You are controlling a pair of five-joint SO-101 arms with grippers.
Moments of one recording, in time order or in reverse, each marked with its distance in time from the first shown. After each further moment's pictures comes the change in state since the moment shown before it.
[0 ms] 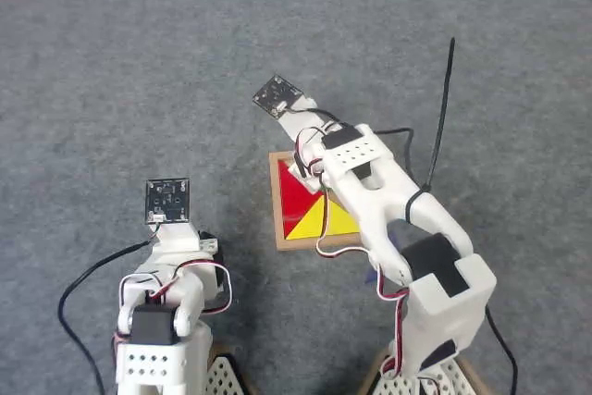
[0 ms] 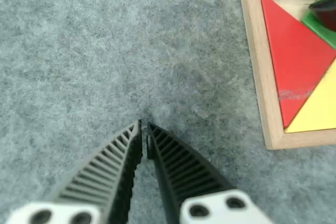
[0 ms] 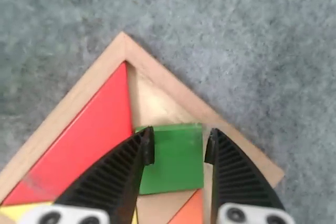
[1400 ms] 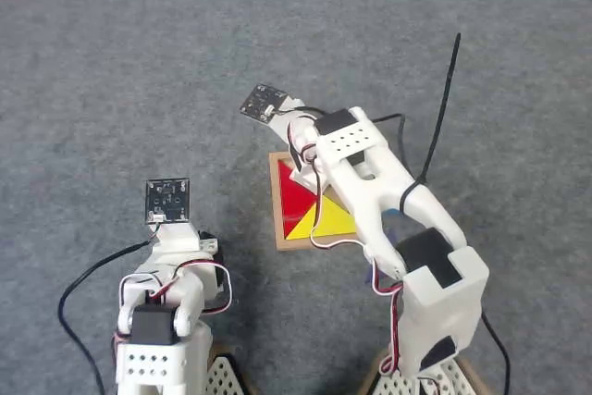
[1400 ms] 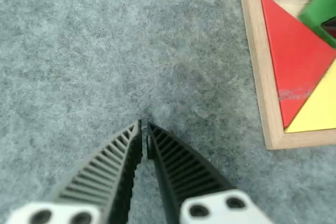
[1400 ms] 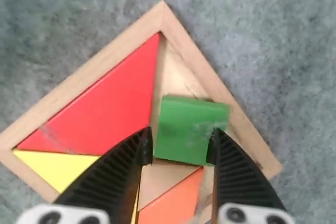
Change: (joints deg) left arm 0.0 0.0 0.0 0.0 0.0; right arm -0.5 3.1 -10.6 15.6 10.1
